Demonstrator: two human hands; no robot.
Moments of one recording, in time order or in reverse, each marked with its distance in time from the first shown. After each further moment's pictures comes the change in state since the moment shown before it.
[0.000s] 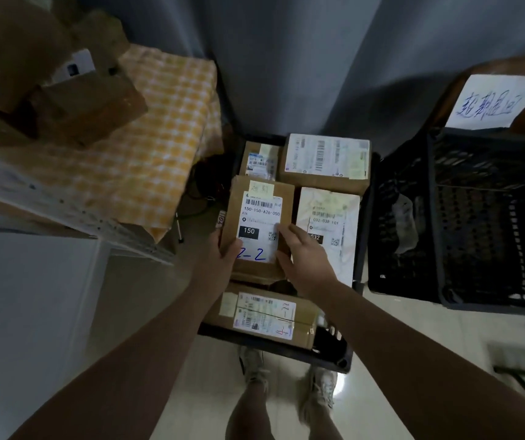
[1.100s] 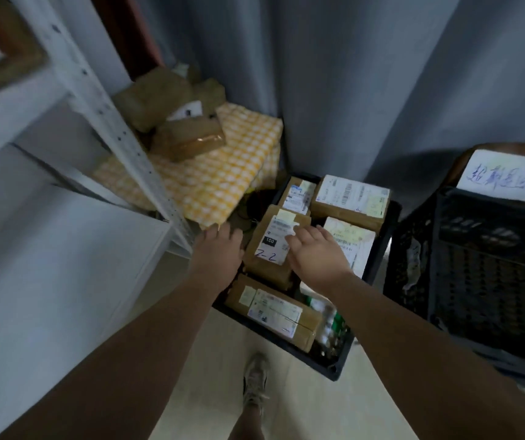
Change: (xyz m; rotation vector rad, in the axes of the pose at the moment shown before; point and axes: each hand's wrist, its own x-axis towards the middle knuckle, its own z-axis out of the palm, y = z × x) left_hand -0.118 0.057 -0.048 1.299 0.317 0.297; right_hand -0.061 -0.035 -0.069 -0.619 0.053 -0.557
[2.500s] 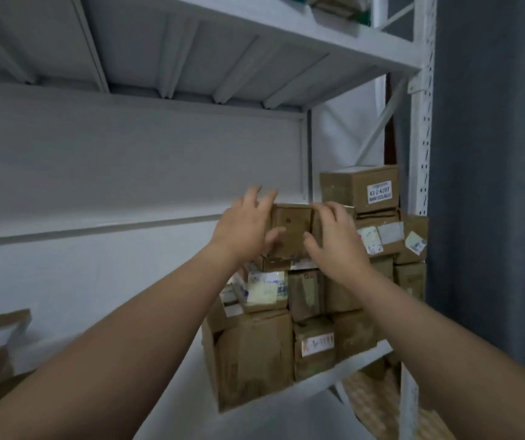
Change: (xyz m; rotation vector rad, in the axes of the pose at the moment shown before) left_hand -0.356 -0.331 -0.467 0.243 0.780 -0.553; right_hand -0.023 -0.449 -0.466 0.575 0.905 -0.588
